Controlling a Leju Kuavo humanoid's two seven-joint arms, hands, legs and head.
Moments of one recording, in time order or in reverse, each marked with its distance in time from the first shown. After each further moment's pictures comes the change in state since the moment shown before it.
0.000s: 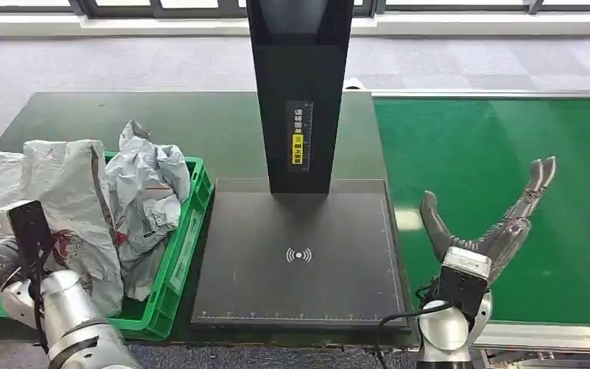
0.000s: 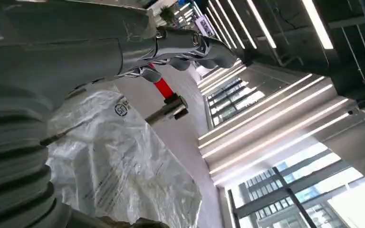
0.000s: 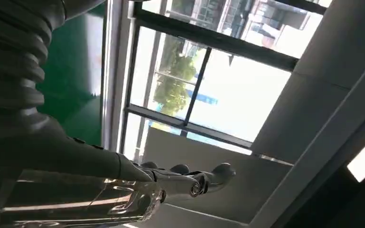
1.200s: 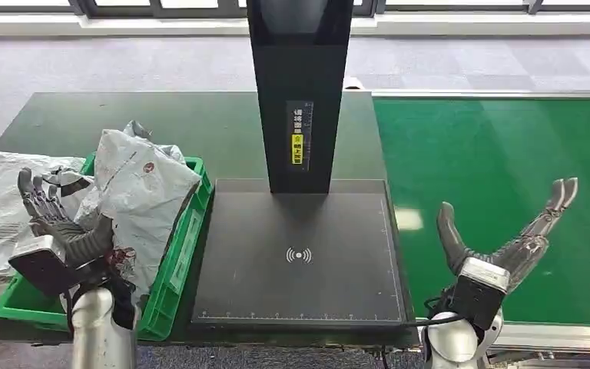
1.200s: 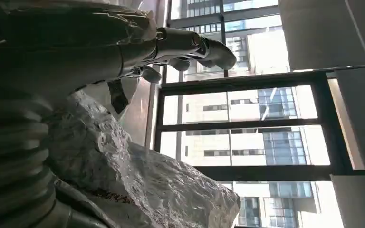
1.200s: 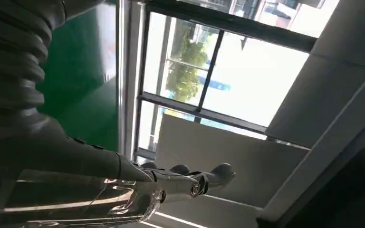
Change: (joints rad) left arm 0.371 0.036 -0.702 -0.225 0.699 -0.401 -0.004; right arm 0.058 0.000 -0.035 -0.030 -0.039 -0.042 0.000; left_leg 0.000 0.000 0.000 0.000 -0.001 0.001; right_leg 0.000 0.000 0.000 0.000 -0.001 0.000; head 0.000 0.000
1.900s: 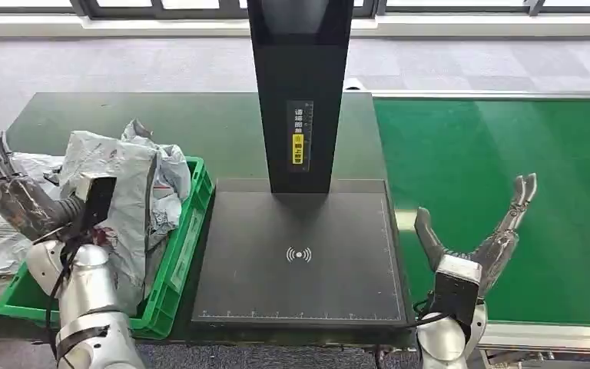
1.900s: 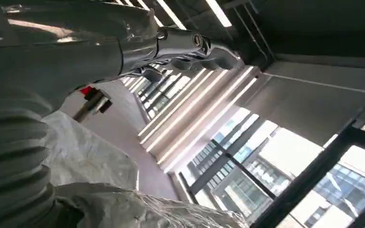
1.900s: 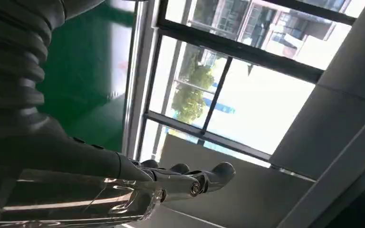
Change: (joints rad) left arm -0.418 -0.021 0.543 0.294 -1.006 0.395 0.009; right arm -0.008 0.000 0.023 0.074 0.028 0.057 0.000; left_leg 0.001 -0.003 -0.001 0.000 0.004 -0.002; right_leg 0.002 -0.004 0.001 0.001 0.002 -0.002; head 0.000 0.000
